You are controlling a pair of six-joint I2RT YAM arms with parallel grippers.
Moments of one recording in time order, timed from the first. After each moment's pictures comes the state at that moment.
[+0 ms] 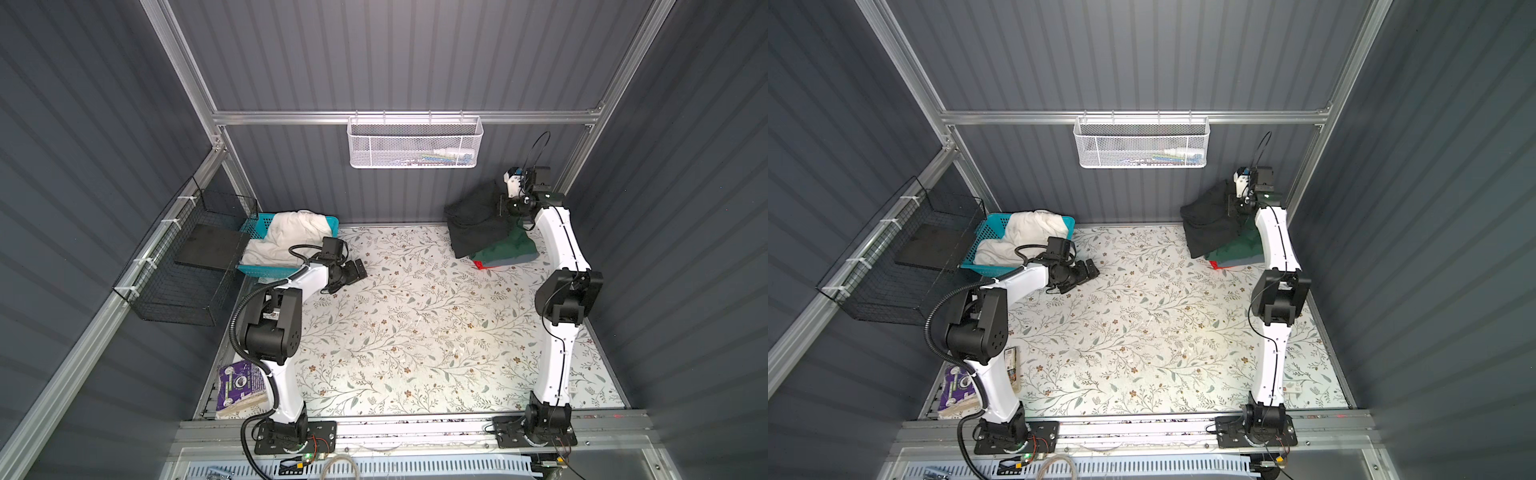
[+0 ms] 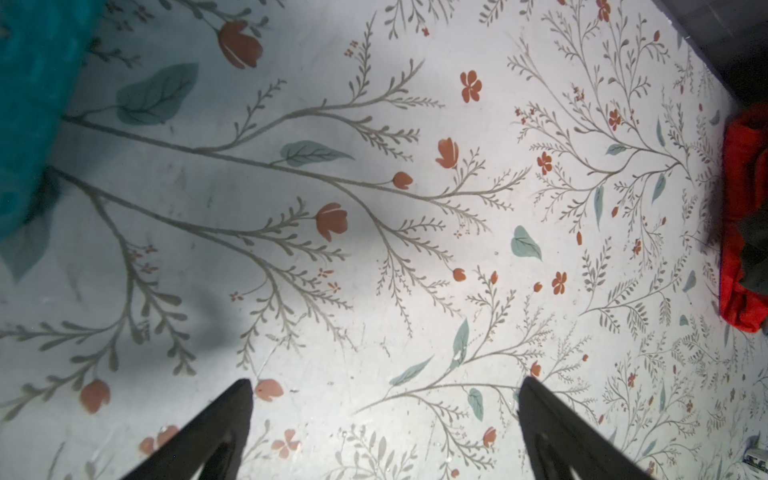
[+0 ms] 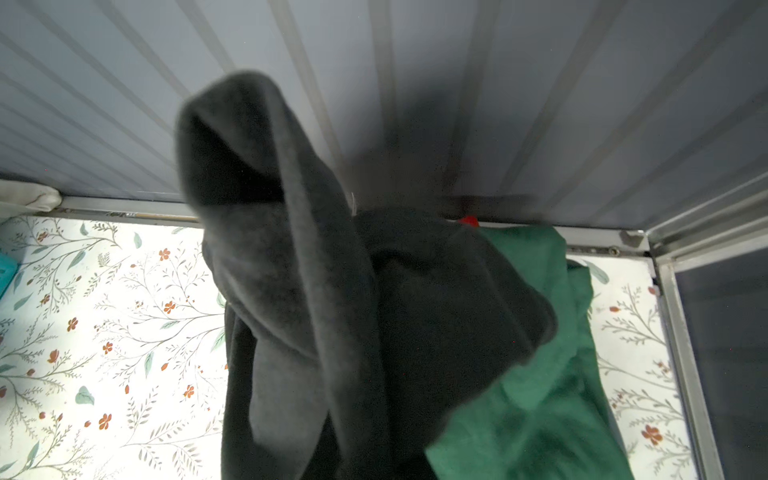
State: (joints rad) left arm -0.23 1.93 1.31 -0.38 0.20 -0.55; right arm -0.07 2.31 2.41 -0.81 -0.26 -0.02
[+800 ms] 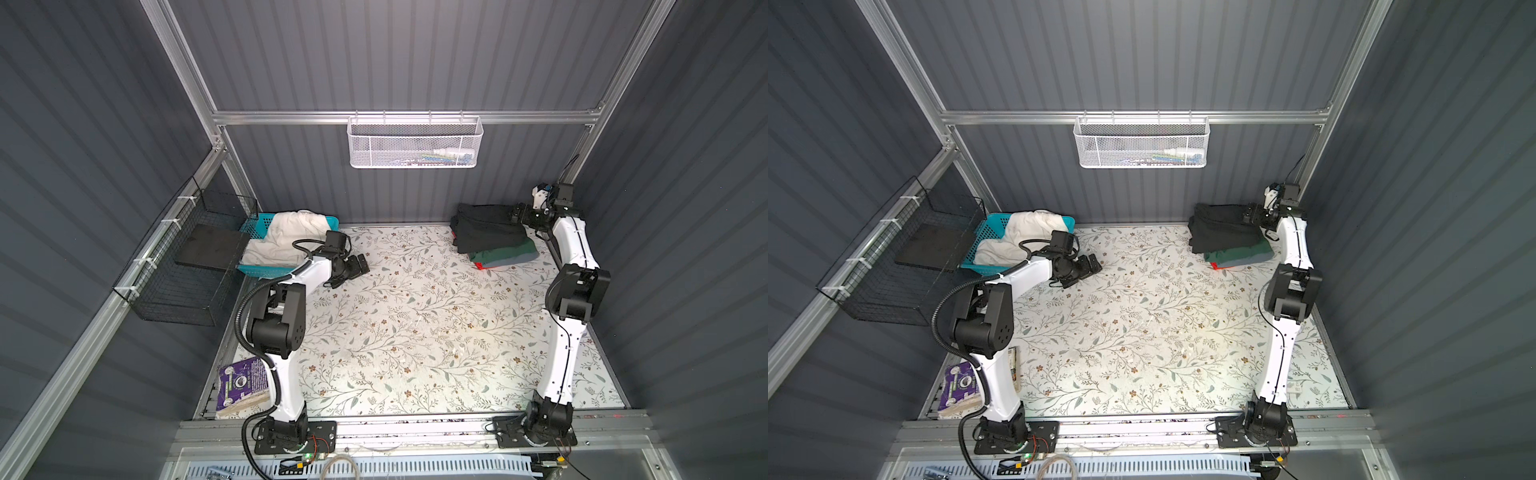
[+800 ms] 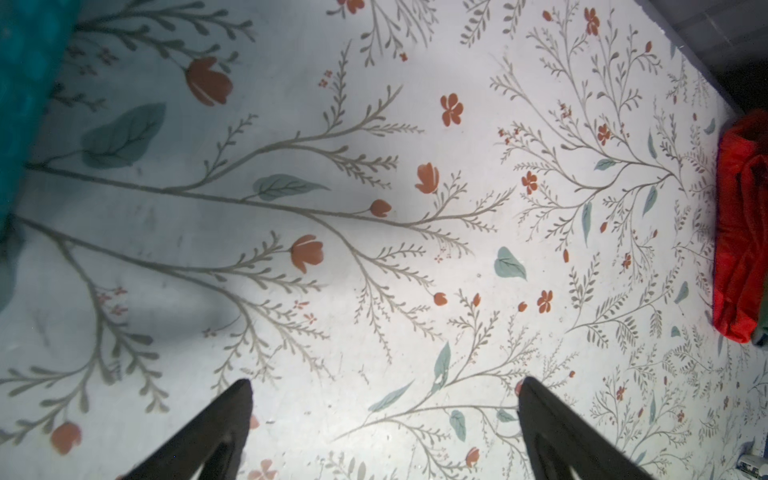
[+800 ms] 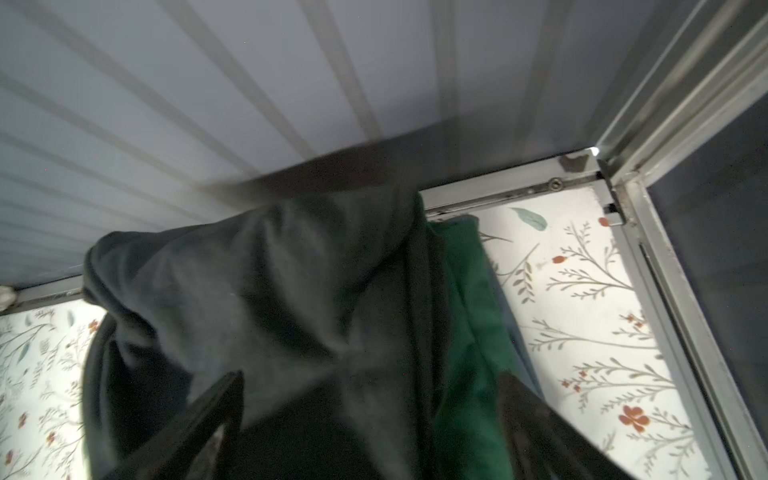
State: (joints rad) left arm -0.24 1.99 1.43 -0.44 0.19 -0.55; right arm -0.23 2.46 2.42 -0.71 -0.33 0.11
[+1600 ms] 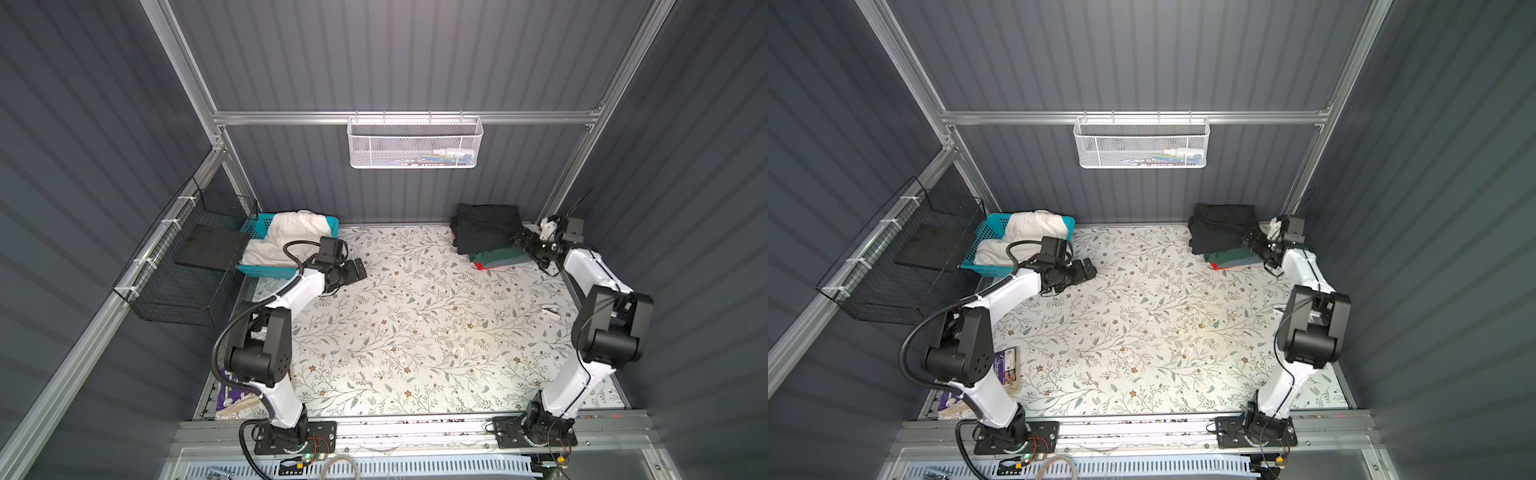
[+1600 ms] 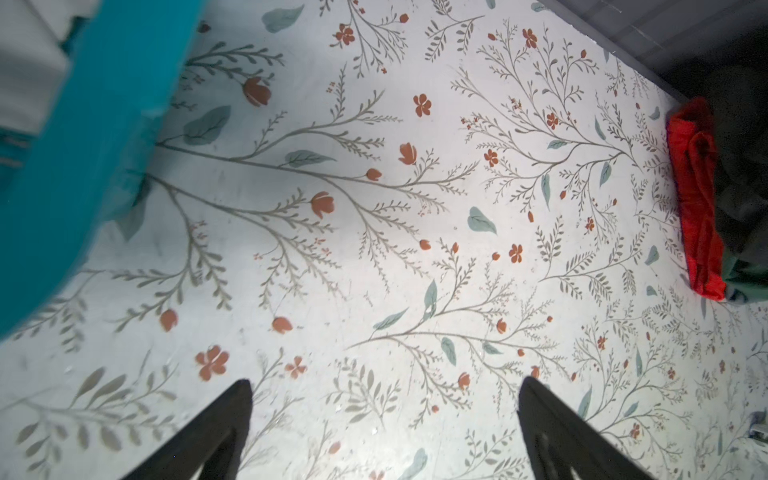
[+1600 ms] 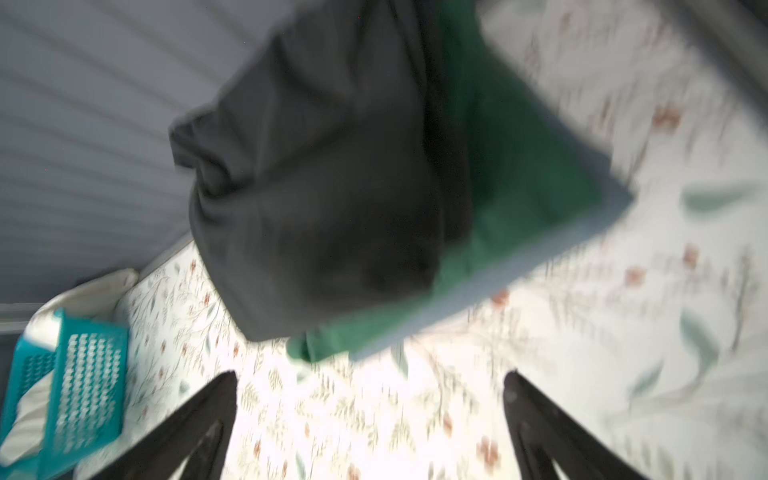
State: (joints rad) left arm -0.27 1.71 1.20 -0.39 0.11 -0.51; right arm -0.25 1.81 1.38 -0.35 -0.42 0.39
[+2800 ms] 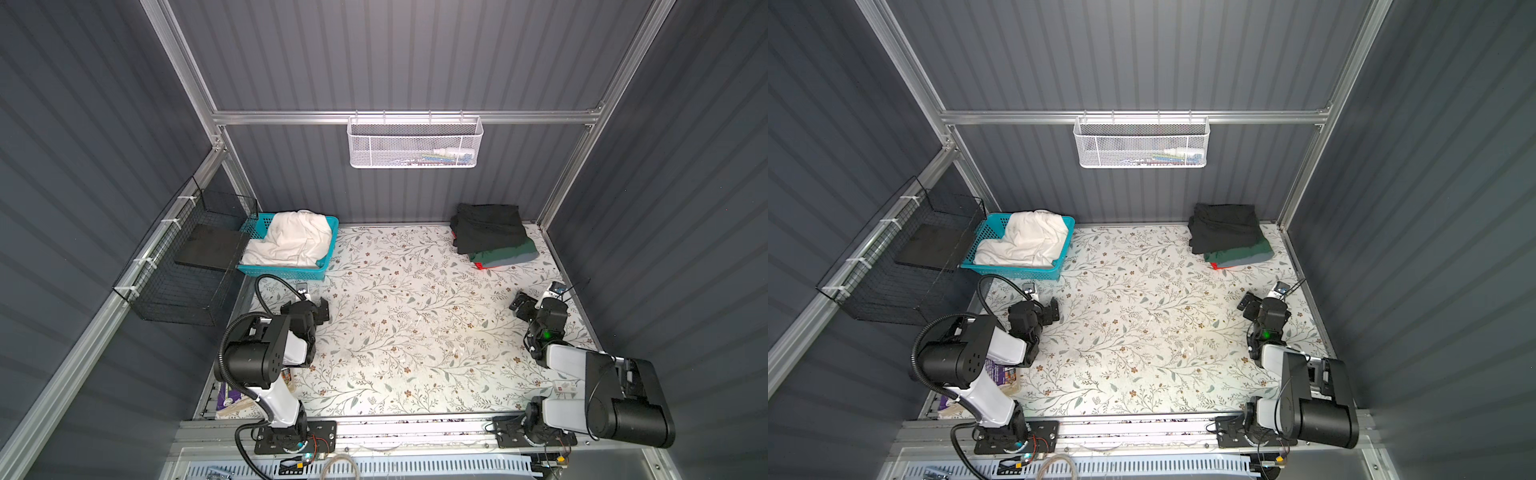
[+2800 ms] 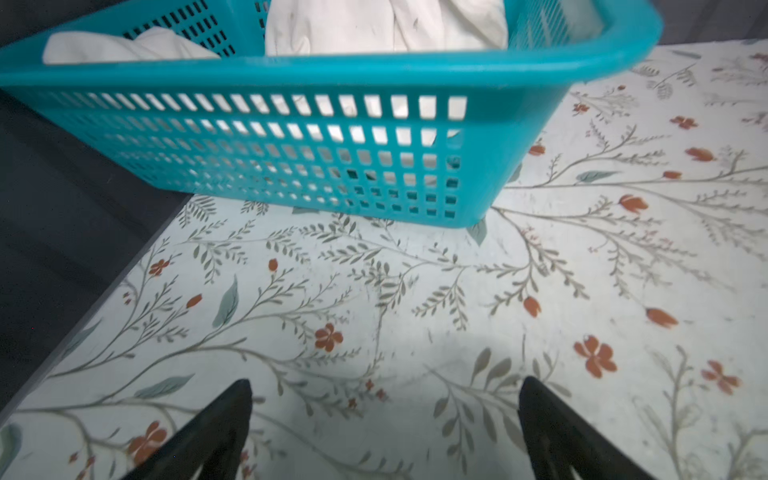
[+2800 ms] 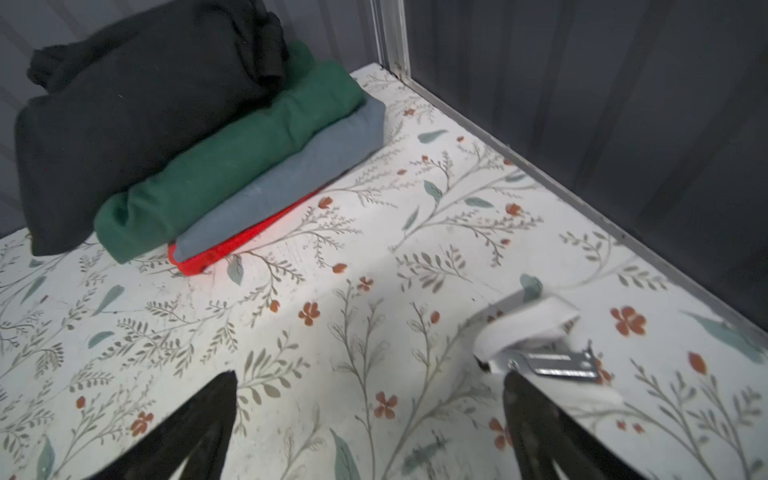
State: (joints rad) left arm -0.08 1.71 0.34 0.97 -0.24 0.02; right arm -0.15 1.34 0.29 0.65 0.13 0.27
